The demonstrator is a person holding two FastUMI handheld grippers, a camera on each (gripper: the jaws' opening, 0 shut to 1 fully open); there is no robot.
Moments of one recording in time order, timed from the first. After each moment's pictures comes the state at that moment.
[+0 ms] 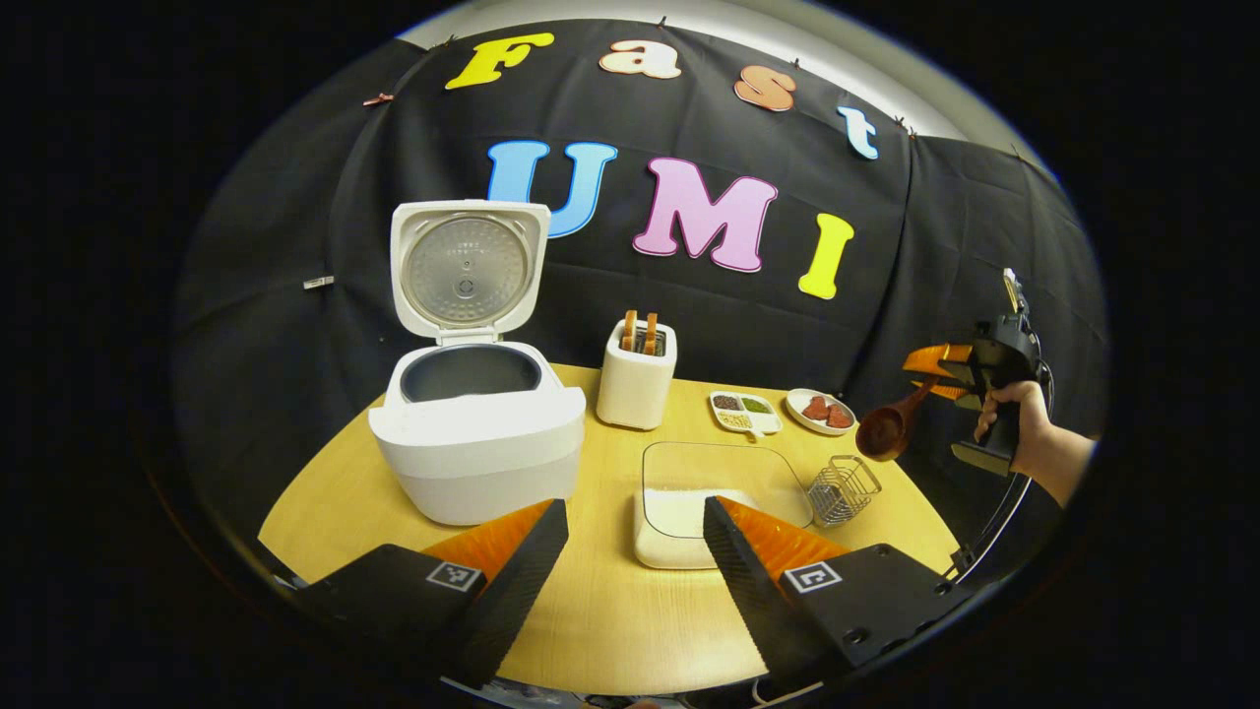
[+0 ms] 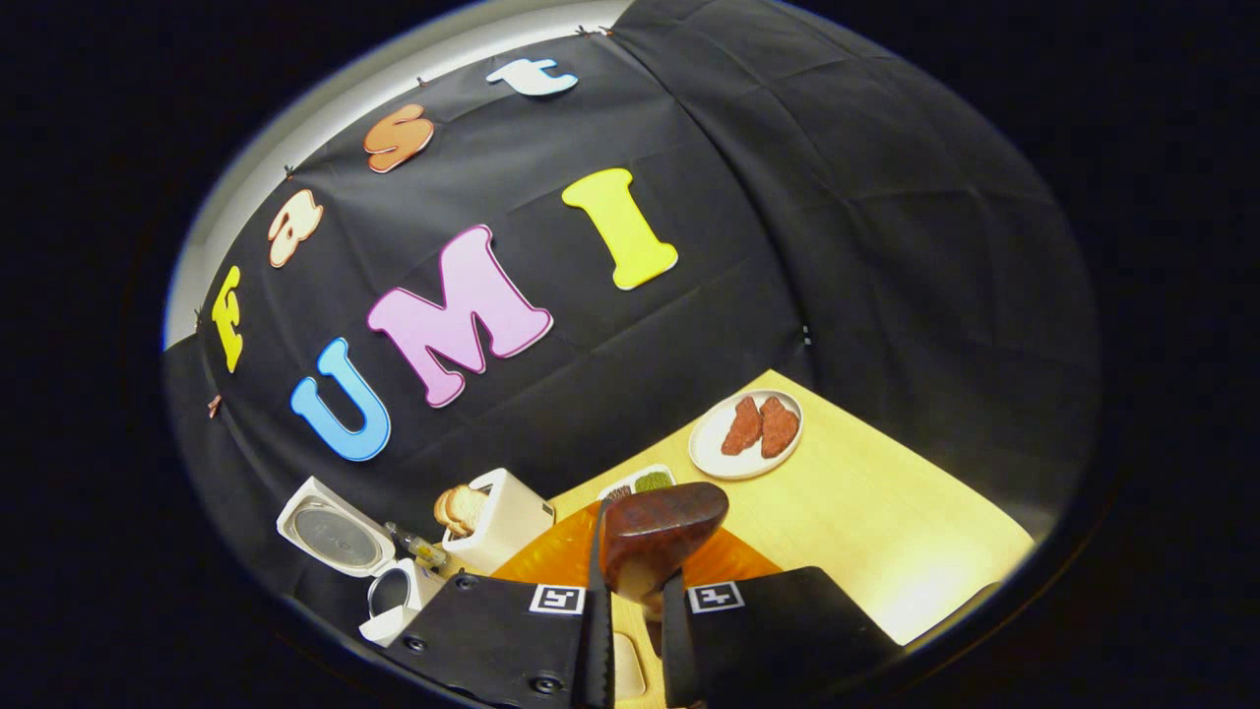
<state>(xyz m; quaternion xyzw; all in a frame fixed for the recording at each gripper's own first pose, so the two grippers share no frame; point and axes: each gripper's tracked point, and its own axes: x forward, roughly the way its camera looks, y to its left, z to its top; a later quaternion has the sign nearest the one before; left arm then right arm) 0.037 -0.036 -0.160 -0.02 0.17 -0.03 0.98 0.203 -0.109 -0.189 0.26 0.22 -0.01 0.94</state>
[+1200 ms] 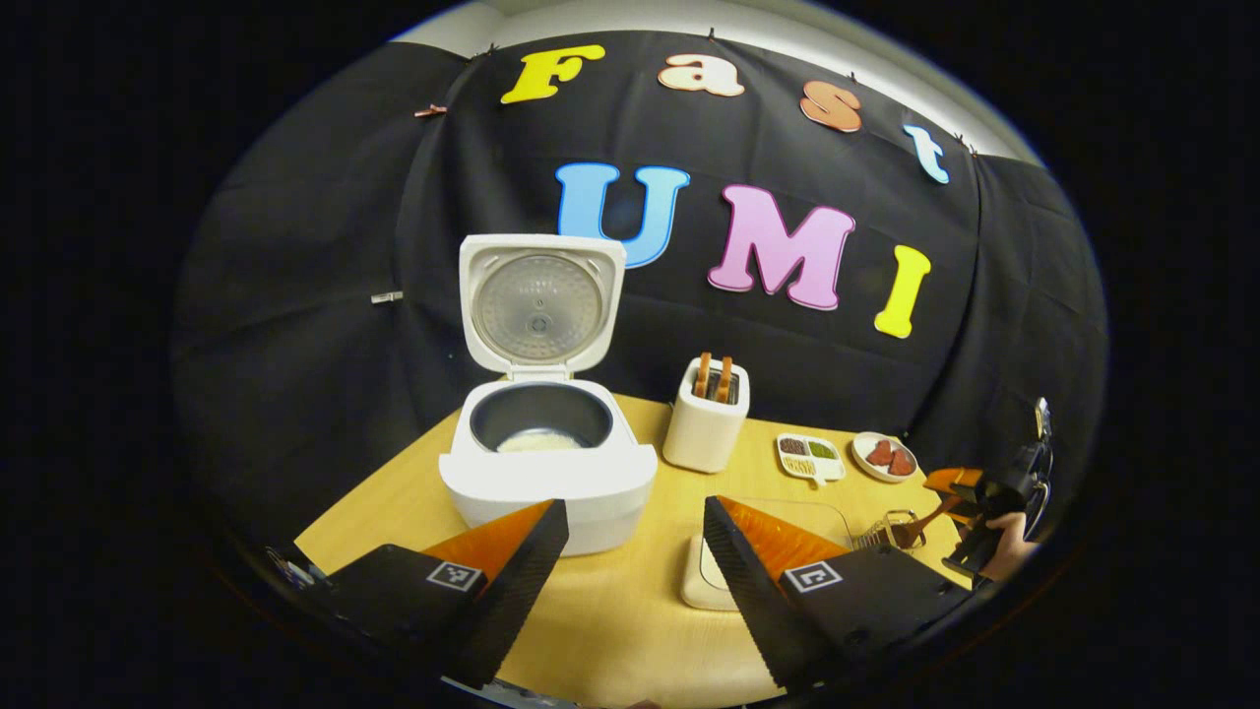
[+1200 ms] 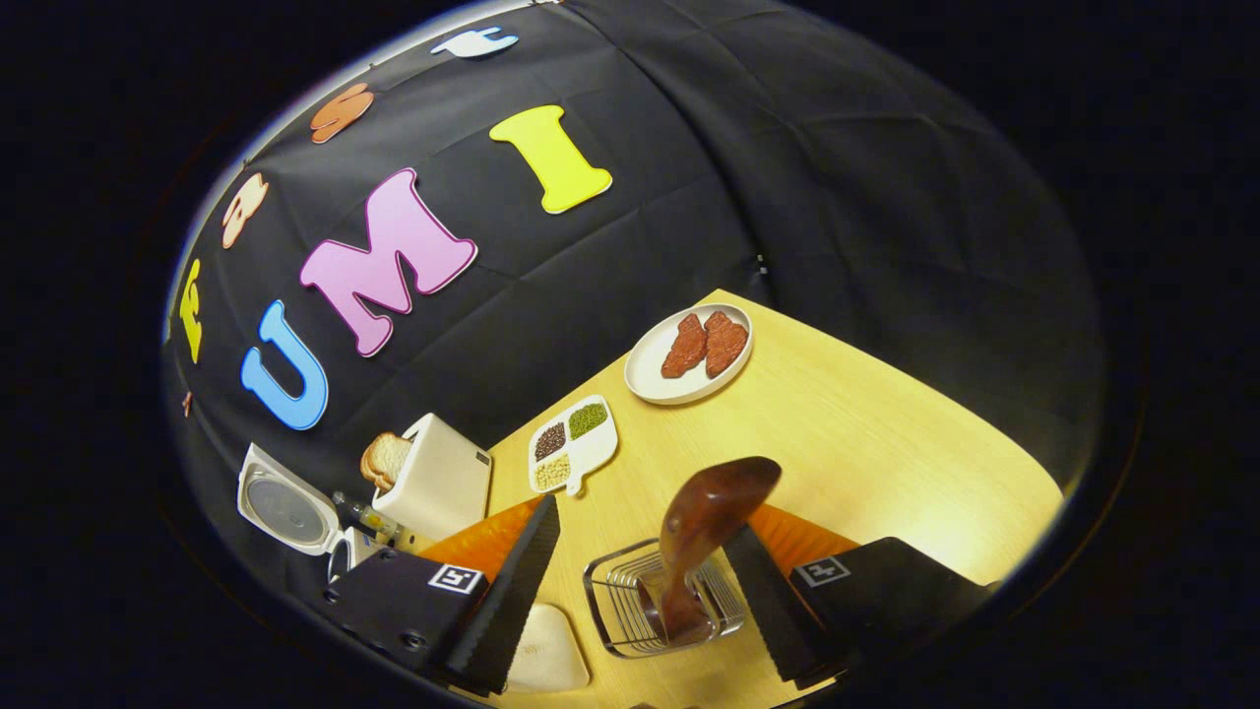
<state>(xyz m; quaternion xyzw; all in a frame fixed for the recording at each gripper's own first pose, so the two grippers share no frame) 0.077 0.021 -0.088 -0.05 0.13 0.08 0.99 0.185 -0.129 -0.276 0.26 0.28 -0.05 0.92</state>
